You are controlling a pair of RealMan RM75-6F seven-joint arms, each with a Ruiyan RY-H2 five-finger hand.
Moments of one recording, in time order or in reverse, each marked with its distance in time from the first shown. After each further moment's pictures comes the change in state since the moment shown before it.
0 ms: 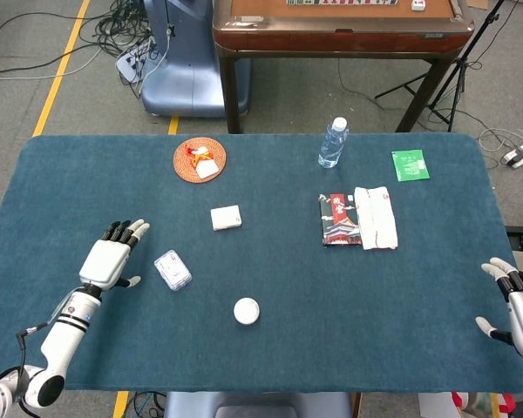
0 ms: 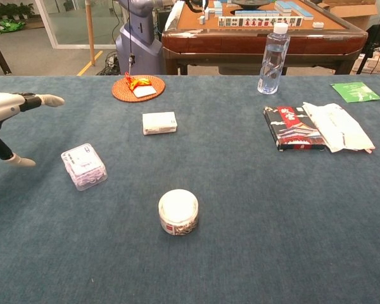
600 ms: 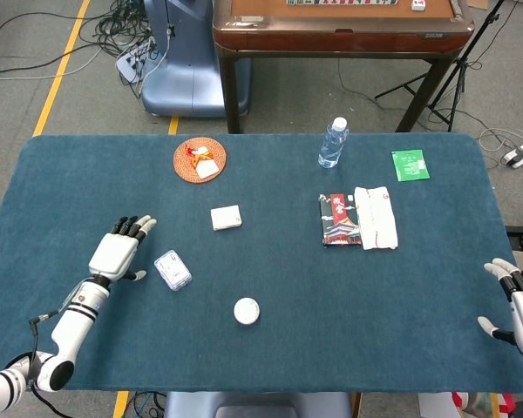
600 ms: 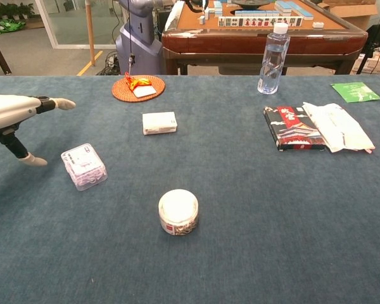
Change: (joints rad) left arm -0.064 -0.058 -0.004 0.105 -0.029 -0.056 -0.023; right arm -0.002 0.005 0.004 0.003 0.007 -0.002 0.013
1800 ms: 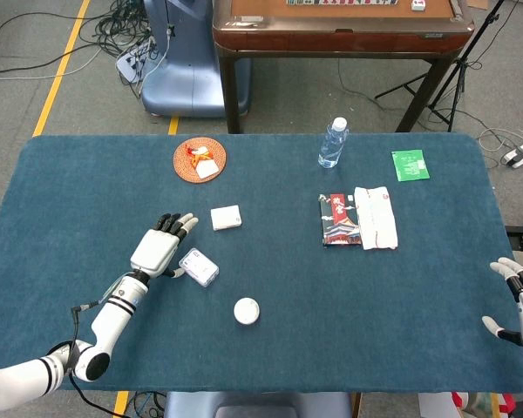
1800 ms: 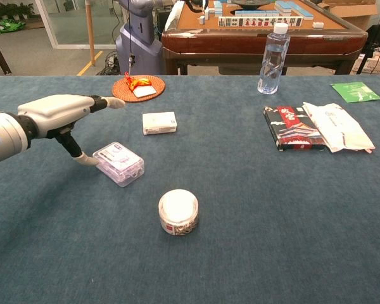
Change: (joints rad) left arm -0.112 -0.134 -0.032 0.011 -0.032 -0.024 0.054; right arm -0.012 0.020 0.002 0.001 -0.013 0.016 0.044
